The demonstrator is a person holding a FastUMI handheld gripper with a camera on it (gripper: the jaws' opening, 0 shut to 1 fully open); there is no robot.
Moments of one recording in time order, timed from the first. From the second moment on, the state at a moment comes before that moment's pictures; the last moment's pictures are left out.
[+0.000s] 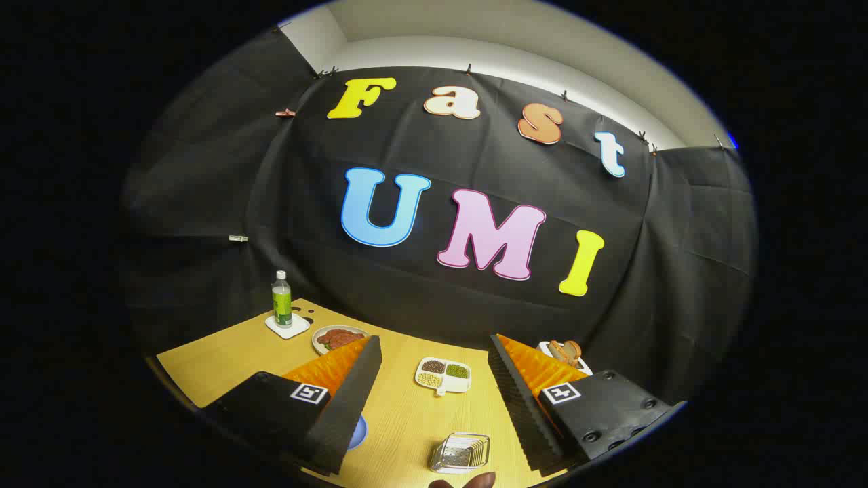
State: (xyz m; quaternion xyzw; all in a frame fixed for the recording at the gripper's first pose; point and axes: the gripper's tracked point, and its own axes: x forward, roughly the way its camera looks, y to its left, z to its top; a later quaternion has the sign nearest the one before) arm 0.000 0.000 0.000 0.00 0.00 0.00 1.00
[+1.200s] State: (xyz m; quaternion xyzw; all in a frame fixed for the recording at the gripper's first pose) arm -0.003 0.036 -0.032 0.03 0.08 0.06 0.99
